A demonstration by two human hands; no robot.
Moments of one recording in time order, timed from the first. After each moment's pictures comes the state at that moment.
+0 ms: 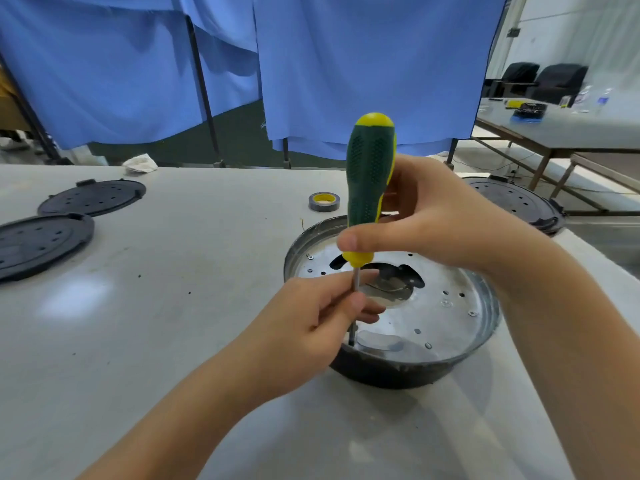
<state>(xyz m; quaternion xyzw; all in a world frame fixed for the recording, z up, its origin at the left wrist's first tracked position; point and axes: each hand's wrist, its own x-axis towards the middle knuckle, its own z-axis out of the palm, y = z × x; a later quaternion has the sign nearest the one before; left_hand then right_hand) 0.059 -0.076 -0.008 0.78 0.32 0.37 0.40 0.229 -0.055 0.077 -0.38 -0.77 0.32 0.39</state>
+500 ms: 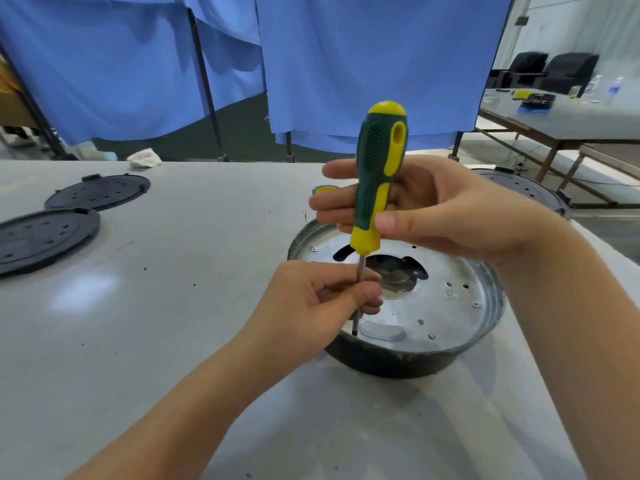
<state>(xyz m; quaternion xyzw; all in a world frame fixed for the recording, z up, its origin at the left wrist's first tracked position) 0.066 -0.076 -0.009 0.69 0.35 0.45 0.43 0.243 -0.055 0.076 -0.25 -0.72 0.57 0.32</state>
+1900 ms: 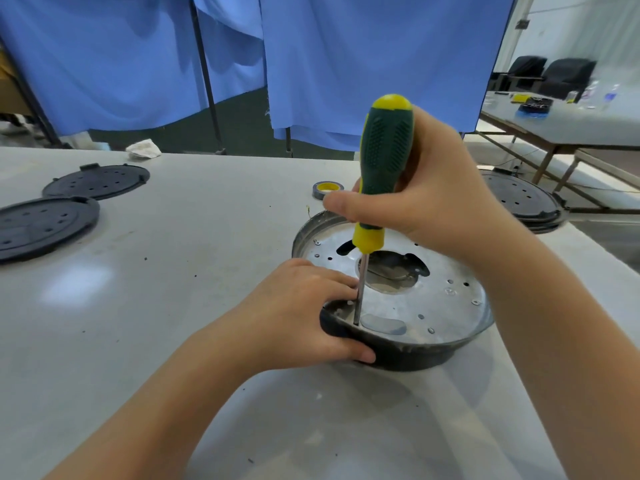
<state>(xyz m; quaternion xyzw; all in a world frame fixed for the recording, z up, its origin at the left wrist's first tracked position) 0.042 -0.067 -0.005 0.91 0.35 0.19 0.11 0.207 -0.064 0.079 -0.38 -0.76 0.19 0.49</state>
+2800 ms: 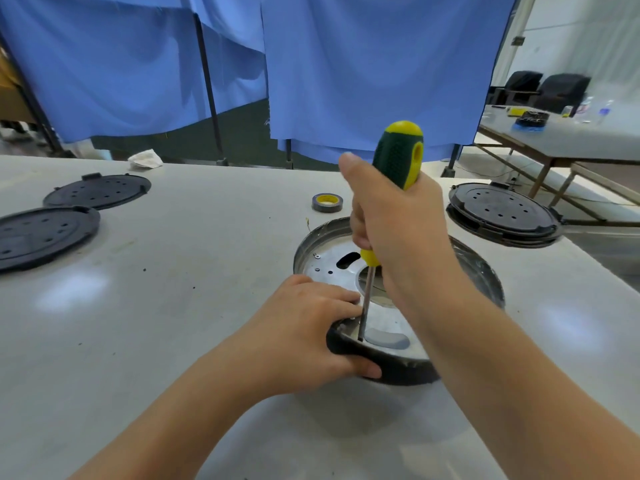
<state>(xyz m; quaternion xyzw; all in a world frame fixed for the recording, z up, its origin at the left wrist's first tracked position) 0.049 -0.067 -0.012 0.91 0.36 0.17 0.10 0.170 -0.062 0.065 -0.41 -0.50 0.39 0.66</state>
